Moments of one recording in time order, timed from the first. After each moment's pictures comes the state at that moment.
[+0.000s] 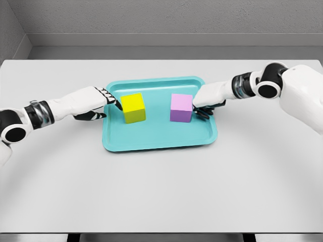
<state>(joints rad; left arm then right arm) -0.55 0.62 -0.55 -1.29 -0.54 -0.61 -0.33 -1.10 -0.50 1.21 -1.02 0.45 -0.61 0.59</state>
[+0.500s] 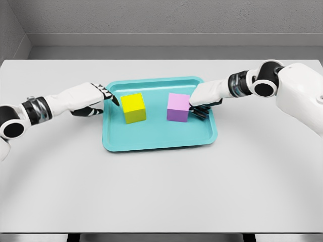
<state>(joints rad) -0.59 0.61 -0.55 -1.24 -0.54 -0.61 -0.34 -1.11 -0.48 1.21 -1.01 0.45 -0.61 0.59</state>
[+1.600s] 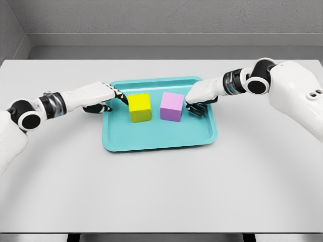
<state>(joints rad) -0.65 0.49 -0.55 -1.10 -0.56 -0.61 -0.42 -1.13 -0.42 1.21 -0.91 0.45 -0.61 0.59</state>
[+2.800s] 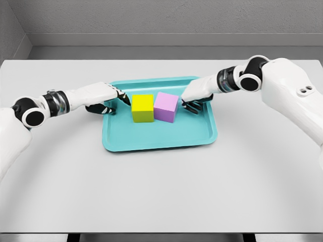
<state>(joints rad) -0.67 0.47 -0.55 -1.06 -0.55 -0.61 -0.46 -1.15 -0.36 1.23 -0.83 0.46 -0.61 0.60</state>
